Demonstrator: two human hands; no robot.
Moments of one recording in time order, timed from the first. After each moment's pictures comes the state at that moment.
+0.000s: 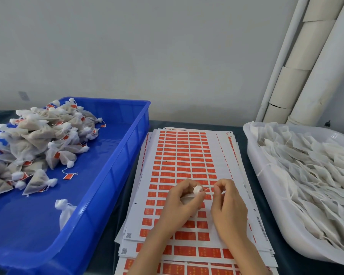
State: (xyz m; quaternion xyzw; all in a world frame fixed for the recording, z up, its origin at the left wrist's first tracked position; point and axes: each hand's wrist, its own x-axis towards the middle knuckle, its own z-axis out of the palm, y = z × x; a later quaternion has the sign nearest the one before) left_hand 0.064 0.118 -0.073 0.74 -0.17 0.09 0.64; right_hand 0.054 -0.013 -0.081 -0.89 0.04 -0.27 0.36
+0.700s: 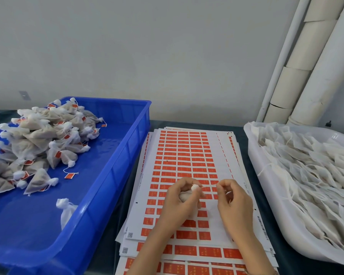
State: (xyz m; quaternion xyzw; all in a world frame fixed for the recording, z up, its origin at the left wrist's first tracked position) left_hand 0.063 0.119 -0.071 0.73 -0.12 0.09 0.67; right_hand 0.062 -0.028 -0.082 -0.87 0.06 -0.25 0.42
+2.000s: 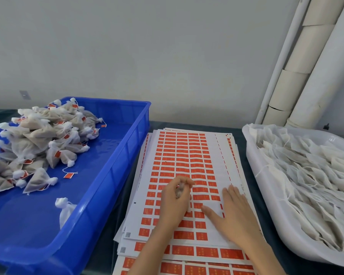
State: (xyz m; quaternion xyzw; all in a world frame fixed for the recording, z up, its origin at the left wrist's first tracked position) left_hand 0.077 0.112 -0.081 0.76 0.02 0.11 0.64; right_hand 0.062 -0.046 -0.091 -0.99 0.06 0.05 0.08
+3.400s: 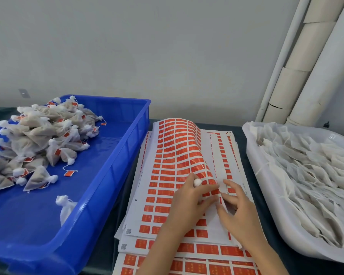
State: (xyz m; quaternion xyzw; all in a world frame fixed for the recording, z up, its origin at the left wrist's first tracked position) left_hand 0.075 0.093 -0.092 0.88 -0.20 0.17 0.39; right_hand 0.043 -0.054 -0.084 -0.88 0.01 -0.10 0.46
